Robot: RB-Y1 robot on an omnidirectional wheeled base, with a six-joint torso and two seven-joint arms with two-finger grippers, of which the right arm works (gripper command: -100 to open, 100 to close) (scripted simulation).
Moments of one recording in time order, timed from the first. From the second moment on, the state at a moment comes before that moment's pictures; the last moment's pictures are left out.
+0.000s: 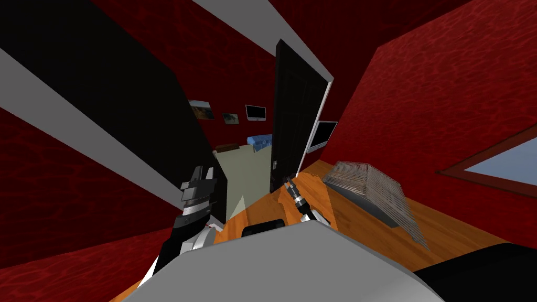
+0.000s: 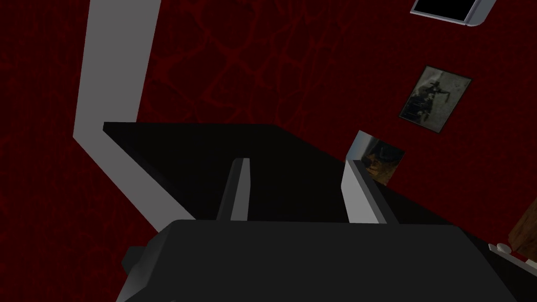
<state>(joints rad) 0.21 -0.30 0.16 -1.19 0.07 -0.82 -0.33</state>
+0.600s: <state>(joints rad) 0.17 -0.33 0.17 -1.06 0.07 -0.87 -0.35</state>
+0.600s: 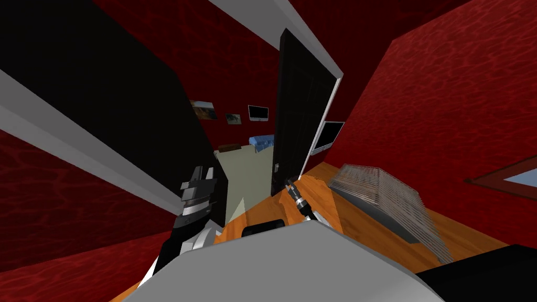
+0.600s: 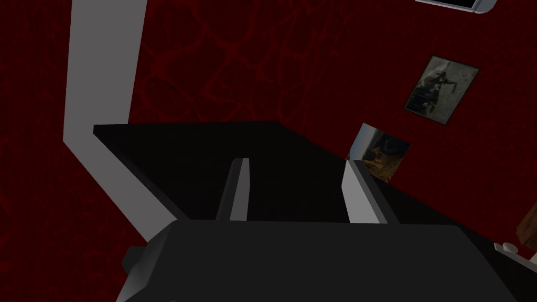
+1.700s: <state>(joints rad) 0.11 -0.38 0.19 -0.83 0.08 -0.97 -0.39</state>
